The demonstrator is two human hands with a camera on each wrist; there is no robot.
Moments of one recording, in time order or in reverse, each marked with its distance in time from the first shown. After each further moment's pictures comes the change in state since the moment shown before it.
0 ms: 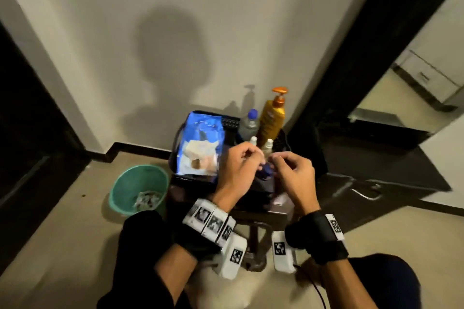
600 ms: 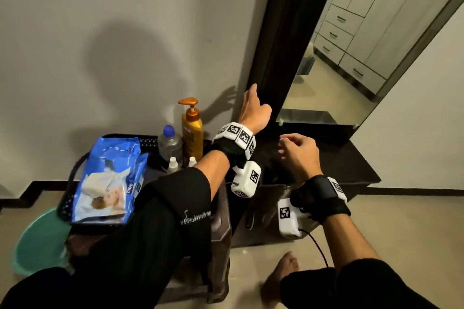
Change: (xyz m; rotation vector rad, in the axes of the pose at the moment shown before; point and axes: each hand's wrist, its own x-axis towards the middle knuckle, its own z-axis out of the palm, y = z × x) left_hand 0.157 0.062 0.232 0.237 -0.248 0.008; right_hand 0.131 0.061 -0.176 -0.038 0.245 0.197
